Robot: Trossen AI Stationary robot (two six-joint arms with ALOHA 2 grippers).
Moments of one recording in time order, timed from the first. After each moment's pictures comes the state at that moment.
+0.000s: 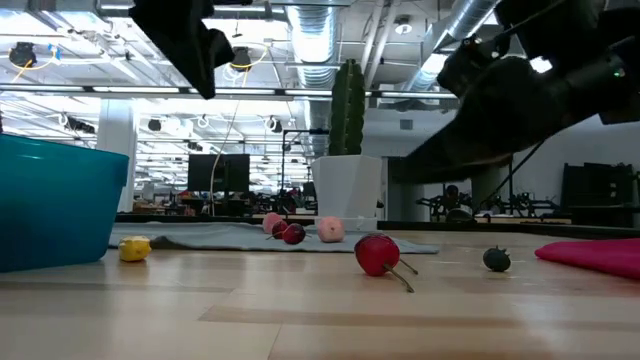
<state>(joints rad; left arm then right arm) -0.21 1.43 1.17 -0.85 -0.06 -0.19 0.33 1.63 0.46 0.69 0.34 0.22</state>
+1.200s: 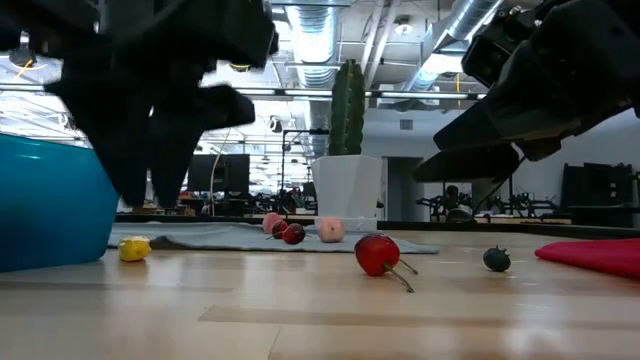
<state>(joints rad) -0.43 1.91 1.35 -0.85 -0.03 -0.16 0.46 1.64 0.46 0.73 0.34 0.37</state>
